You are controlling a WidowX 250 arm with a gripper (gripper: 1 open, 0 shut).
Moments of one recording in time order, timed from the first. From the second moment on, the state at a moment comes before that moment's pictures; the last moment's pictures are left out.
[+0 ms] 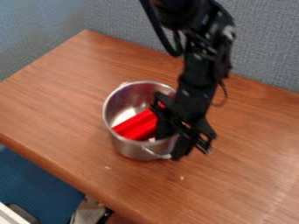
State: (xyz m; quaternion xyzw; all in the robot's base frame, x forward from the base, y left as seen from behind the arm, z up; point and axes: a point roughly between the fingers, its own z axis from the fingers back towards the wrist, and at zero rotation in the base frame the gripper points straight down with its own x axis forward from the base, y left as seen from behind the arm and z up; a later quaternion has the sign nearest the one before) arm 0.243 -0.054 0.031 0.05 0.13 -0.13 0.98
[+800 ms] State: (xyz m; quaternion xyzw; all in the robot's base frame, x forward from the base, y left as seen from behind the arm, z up) arm 0.222 -0.005 0.097 0.07 0.10 -0.17 0.98
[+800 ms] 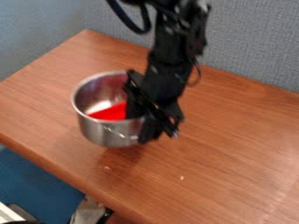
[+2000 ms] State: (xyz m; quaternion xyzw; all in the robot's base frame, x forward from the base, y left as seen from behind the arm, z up) arm 0.273 -0.111 0.082 0.12 -0.04 -0.26 0.96
